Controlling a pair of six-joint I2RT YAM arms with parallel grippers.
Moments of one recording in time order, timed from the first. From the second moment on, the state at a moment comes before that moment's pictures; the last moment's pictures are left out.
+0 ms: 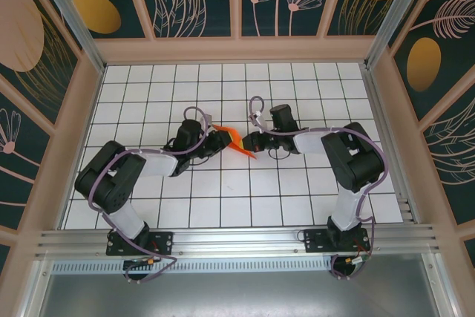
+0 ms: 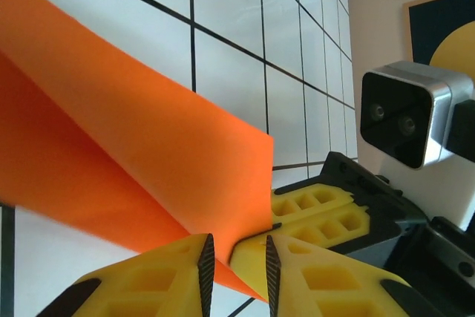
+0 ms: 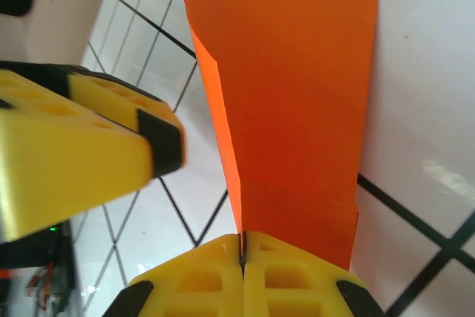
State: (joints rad) left arm -0.56 1.69 0.63 0.58 0.40 -1.05; right arm 0.49 1.84 0.87 0.20 -0.81 0.37
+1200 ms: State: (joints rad) left arm -0.56 1.87 0.66 0.68 0.46 -1.07; right arm 0.48 2.00 0.96 0.07 -0.89 0.50
